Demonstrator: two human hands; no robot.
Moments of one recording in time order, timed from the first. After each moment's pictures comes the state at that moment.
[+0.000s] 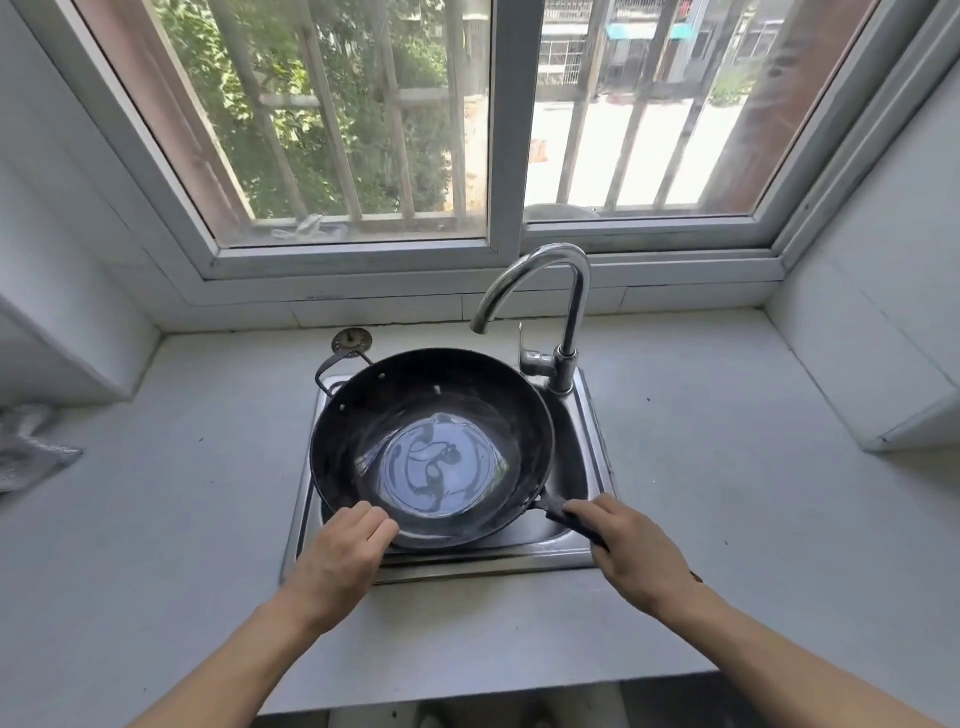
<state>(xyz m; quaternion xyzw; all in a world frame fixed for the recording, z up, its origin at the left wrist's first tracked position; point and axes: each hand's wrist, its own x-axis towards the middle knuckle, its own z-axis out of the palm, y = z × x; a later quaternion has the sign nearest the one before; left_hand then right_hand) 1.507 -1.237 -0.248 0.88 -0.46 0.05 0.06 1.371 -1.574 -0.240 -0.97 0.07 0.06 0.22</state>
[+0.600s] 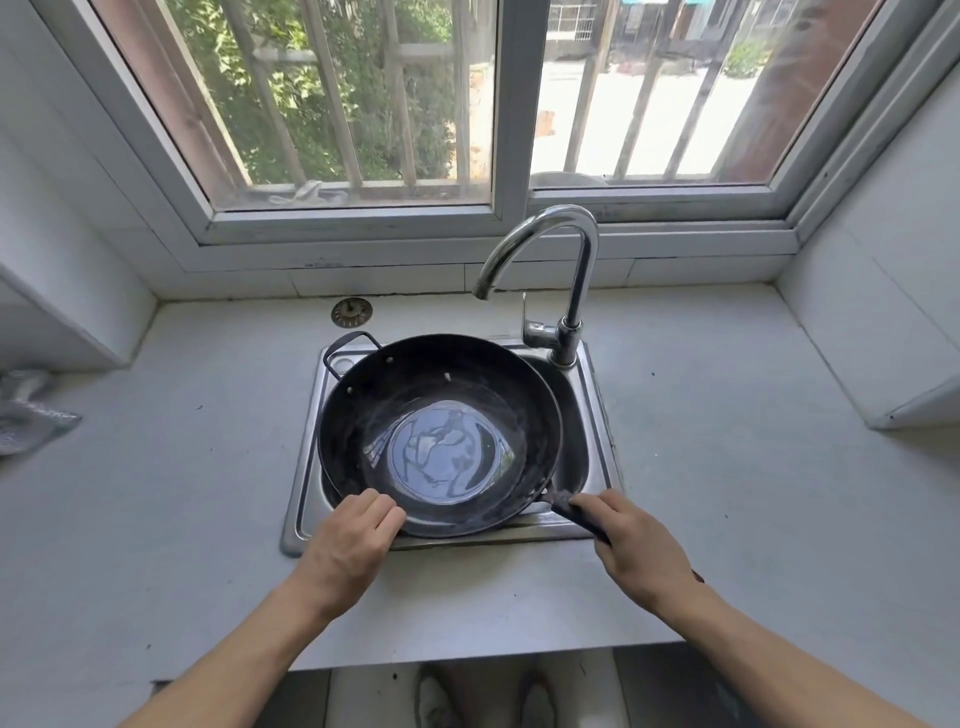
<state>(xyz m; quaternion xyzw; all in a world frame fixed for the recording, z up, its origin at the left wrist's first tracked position) 1.487 -1.241 -0.265 0.88 -0.48 0.07 0.05 1.349 -1.569 -0.262 -0.97 0.08 0.08 0.20</state>
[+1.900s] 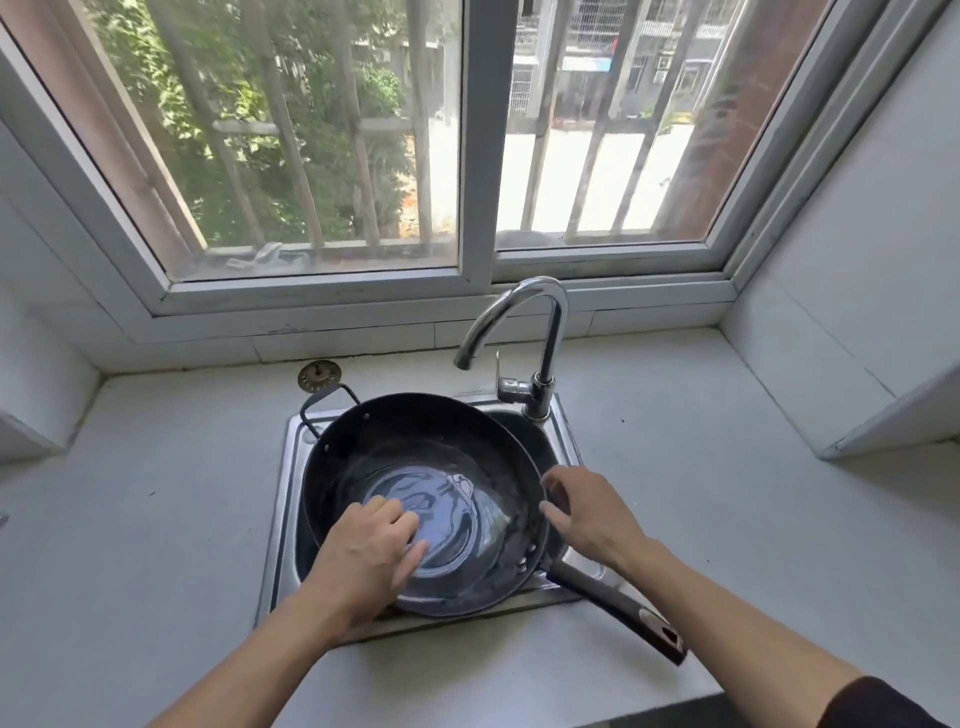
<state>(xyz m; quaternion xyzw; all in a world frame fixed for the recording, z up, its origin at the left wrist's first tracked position) 1.544 -1.290 -0.223 0.88 -0.47 0.03 0.07 1.448 -1.572 -0.229 -0.96 0.16 0.01 0.25</state>
